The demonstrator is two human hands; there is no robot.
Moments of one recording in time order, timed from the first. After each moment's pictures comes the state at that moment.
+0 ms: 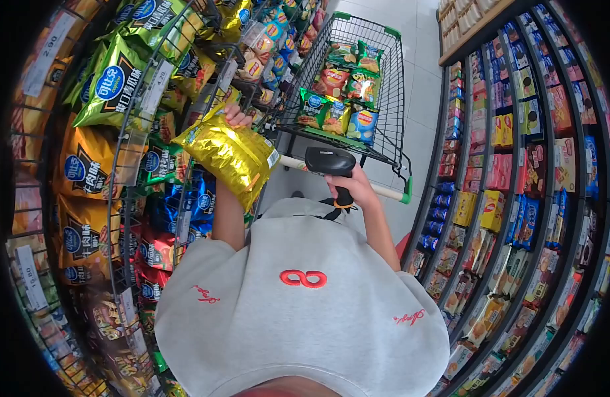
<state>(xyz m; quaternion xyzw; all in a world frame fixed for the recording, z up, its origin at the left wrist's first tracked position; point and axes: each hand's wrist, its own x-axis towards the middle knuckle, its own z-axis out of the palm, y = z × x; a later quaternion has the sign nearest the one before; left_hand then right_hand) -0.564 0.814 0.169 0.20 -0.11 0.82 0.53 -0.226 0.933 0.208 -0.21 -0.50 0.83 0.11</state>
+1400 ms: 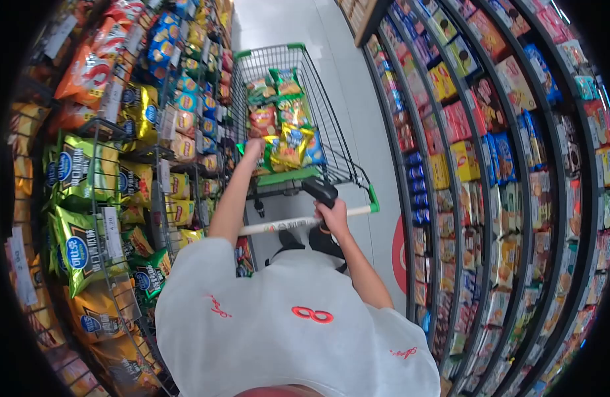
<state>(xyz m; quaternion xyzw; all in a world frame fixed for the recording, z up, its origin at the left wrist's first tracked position) -0.563 1.097 -0.058 0.28 0.73 0.40 0.48 -0.203 0.946 0.115 -0.51 -0.47 0.63 0.34</state>
